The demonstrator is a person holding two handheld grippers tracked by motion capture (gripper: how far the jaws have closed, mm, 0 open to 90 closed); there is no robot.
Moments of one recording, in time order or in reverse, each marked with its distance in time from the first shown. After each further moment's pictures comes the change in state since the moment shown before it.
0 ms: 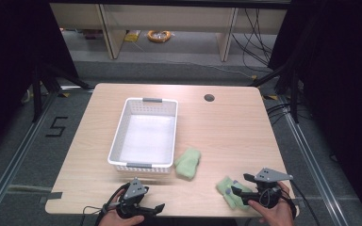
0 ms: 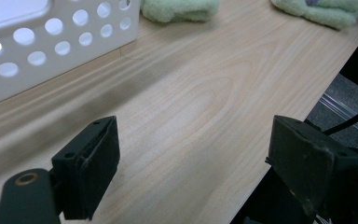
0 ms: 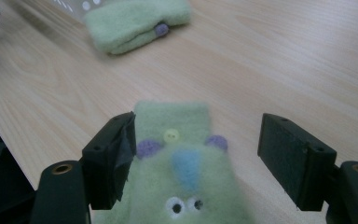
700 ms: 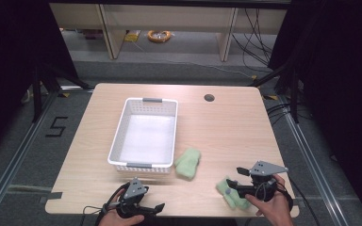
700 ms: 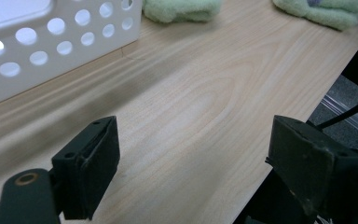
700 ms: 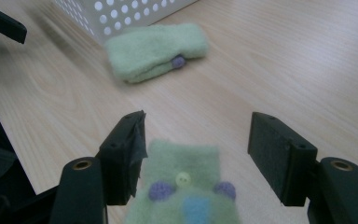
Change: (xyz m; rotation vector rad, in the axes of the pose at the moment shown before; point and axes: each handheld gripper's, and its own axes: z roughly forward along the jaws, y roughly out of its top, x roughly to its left) left arm 0.001 0.000 0.000 0.002 -0.005 -0.006; right arm 0.007 0.030 0.003 -0.017 0.027 -0.096
